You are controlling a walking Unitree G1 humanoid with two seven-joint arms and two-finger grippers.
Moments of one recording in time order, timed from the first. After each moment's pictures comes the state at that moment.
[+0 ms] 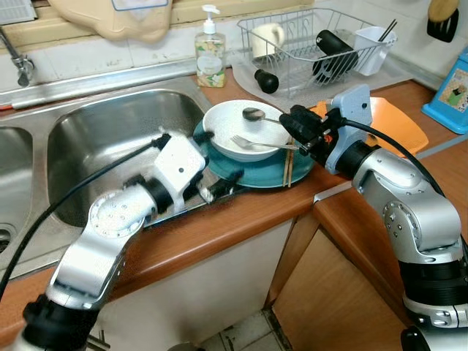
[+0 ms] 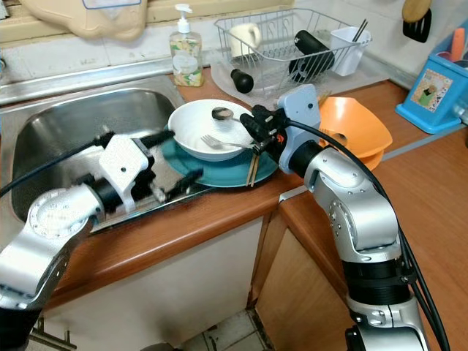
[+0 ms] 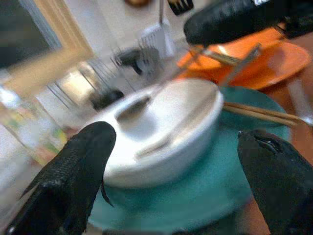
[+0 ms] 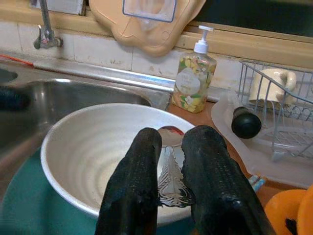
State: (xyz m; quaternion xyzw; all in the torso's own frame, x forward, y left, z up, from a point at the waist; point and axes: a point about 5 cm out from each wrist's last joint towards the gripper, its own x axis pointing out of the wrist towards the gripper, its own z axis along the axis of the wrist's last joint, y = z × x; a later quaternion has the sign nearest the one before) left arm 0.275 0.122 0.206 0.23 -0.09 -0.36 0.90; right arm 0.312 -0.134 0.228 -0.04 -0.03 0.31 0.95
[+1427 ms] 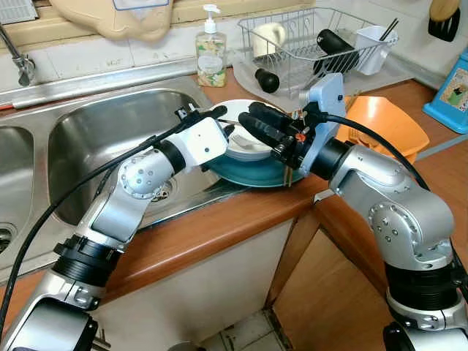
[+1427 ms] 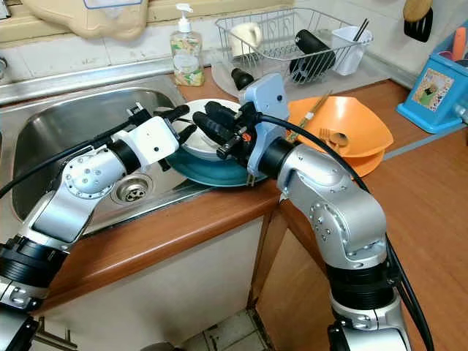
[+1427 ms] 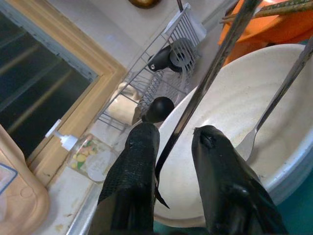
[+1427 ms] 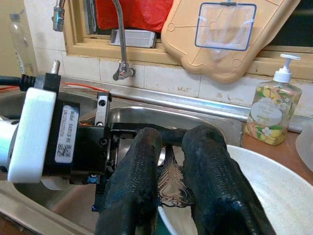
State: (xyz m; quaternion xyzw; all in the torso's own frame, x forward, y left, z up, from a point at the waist) left arm 0.329 0.117 0.212 0.40 -0.16 -0.30 0.85; right arm 0.288 -0.089 0.249 0.01 -0.04 0.42 0.91
